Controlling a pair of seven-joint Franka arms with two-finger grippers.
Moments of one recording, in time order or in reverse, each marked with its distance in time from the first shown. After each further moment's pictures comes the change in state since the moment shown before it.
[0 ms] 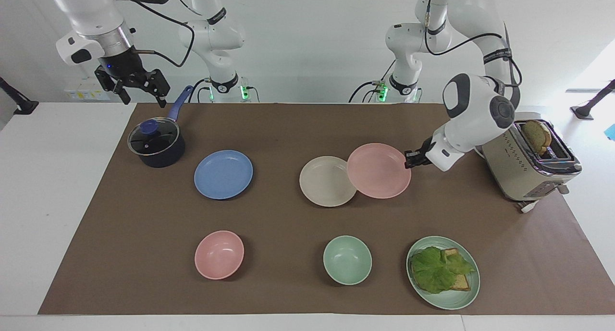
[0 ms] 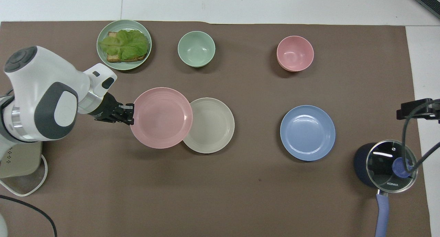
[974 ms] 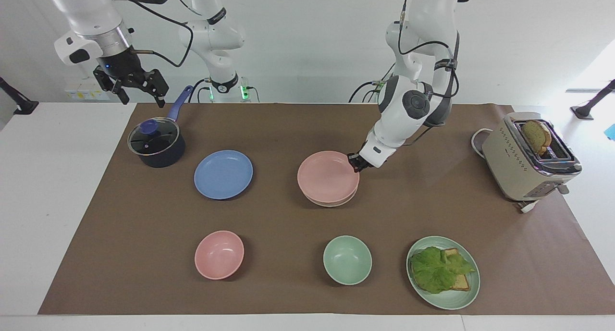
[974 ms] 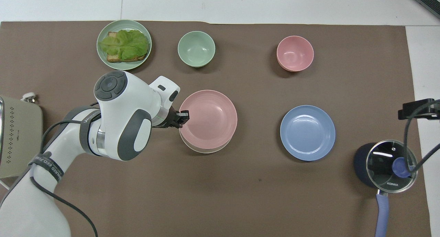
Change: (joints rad) left arm -0.238 0.041 0.001 -0.058 -0.005 0.255 -0.234; right arm -0.003 0.000 -0.007 0.000 0.000 0.000 -0.023
